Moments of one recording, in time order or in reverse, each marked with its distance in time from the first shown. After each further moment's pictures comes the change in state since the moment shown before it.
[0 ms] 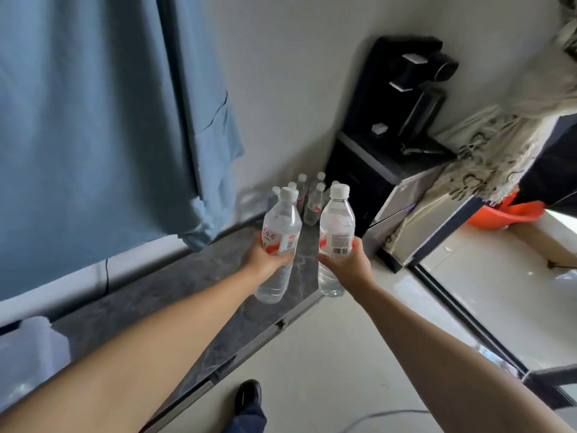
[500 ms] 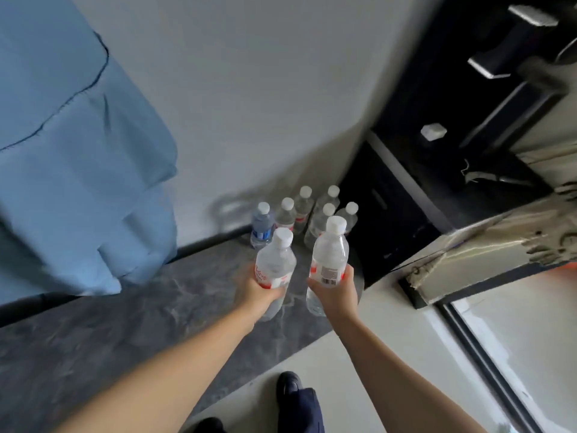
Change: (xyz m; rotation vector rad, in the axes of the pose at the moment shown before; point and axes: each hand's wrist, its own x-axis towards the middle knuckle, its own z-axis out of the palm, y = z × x) left_hand 0.212 -0.048 0.105 -0.093 0.219 -0.231; right_hand 0.239 0.079 0.046 0.048 -0.116 0.192
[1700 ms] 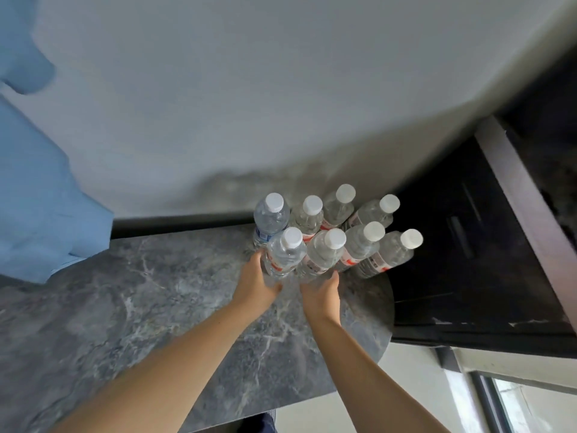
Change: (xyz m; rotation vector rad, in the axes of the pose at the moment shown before) left_hand 0.173 -0.060 0.071 0.146 0.141 0.063; right_hand 0.185 0.055 0.099 -0.258 -0.266 0.204
